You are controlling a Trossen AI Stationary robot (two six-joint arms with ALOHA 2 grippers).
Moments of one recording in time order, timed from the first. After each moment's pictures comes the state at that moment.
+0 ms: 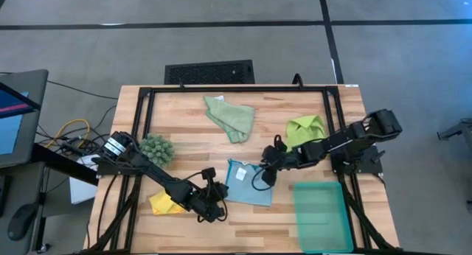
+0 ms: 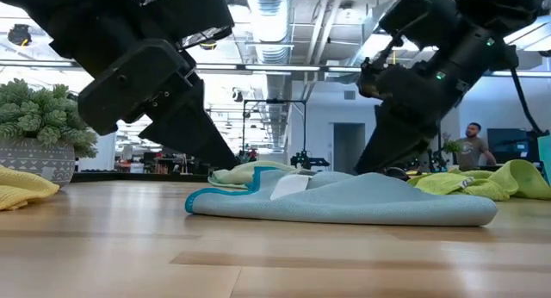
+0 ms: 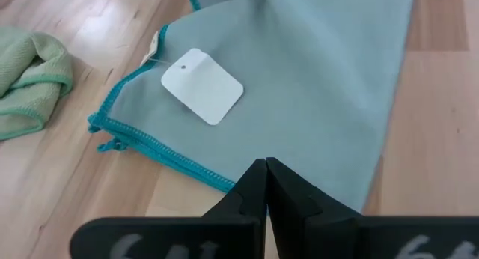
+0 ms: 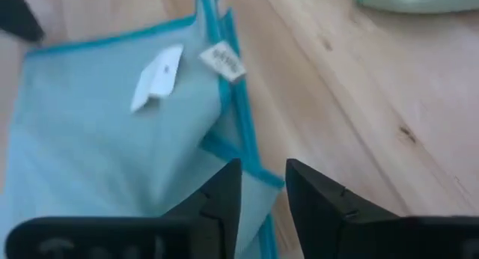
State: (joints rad) left arm -0.55 1.90 1.04 -0.15 -0.71 -0.52; right arm 0.21 1.58 0.63 0.07 0.25 0.54
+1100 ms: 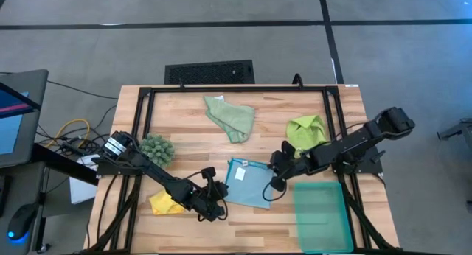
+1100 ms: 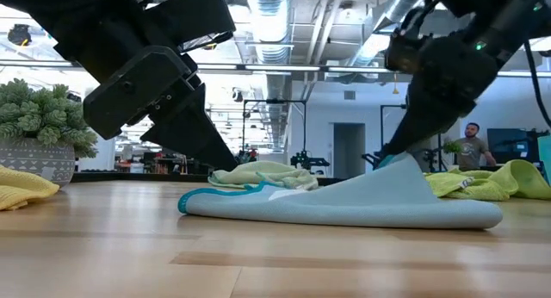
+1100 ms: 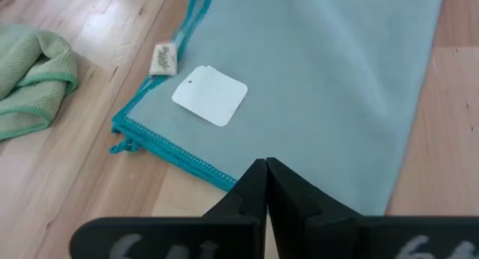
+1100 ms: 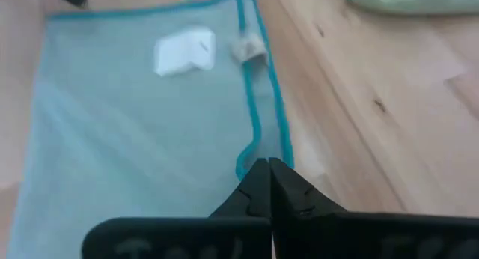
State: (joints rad) left arm -0.55 1.90 1.04 -0.17 -0.71 -0.52; right arm 0.34 1.43 0.65 -0.16 0.36 0.57
